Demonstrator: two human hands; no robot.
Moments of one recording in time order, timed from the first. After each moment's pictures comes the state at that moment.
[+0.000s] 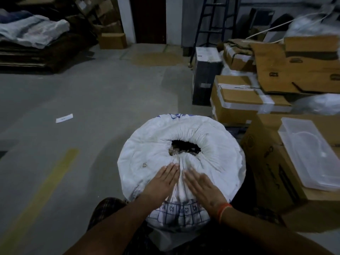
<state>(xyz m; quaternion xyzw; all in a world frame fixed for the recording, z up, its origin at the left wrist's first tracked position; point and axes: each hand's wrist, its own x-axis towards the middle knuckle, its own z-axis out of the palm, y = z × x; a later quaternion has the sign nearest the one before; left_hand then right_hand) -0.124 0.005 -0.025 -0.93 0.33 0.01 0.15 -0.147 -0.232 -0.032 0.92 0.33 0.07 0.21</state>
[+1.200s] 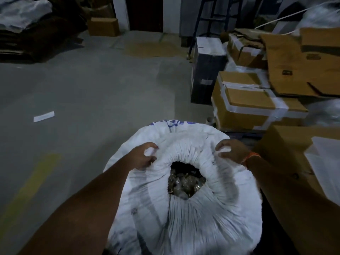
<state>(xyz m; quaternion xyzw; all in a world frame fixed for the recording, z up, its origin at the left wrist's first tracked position) 0.121 0.058 -0.023 -0.90 0.04 0.18 -0.39 0.120 -0.344 0.018 0.96 0.03 -0.12 -0.25</state>
